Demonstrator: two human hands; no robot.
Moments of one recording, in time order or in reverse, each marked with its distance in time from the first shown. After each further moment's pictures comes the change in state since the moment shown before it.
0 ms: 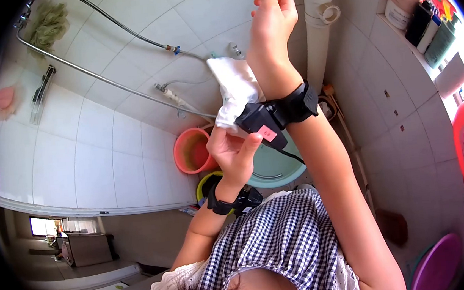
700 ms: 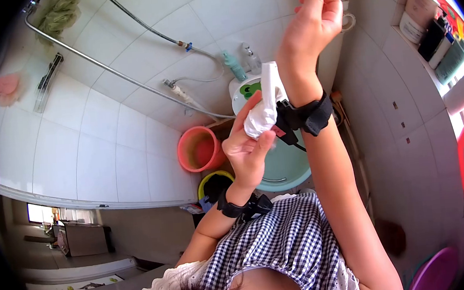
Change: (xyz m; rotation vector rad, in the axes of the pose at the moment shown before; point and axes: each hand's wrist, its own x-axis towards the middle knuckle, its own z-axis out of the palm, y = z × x) left_hand 0.002 -0.001 0.005 -0.096 0.111 -0.099; right_hand 0.008 -0.004 0.000 0.135 0.047 -0.480
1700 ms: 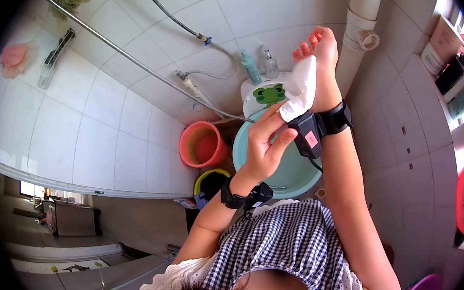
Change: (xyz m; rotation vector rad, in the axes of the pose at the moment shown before) left_hand 0.033 0.000 -0.025 0.224 -0.193 0.126; right_hand 0.003 0.051 -0.014 -0.051 0.028 0.873
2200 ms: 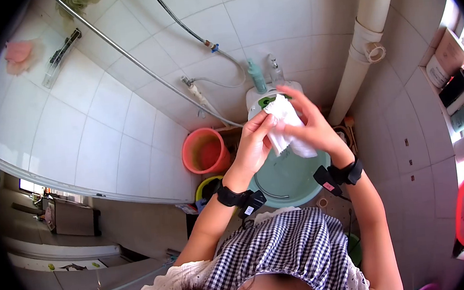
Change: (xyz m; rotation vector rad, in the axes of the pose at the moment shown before) left_hand 0.001 -0.035 -0.031 -0.769 0.275 -0.672; right_hand -0.049 0.023 -0.075 -0.787 -1.017 -0.021
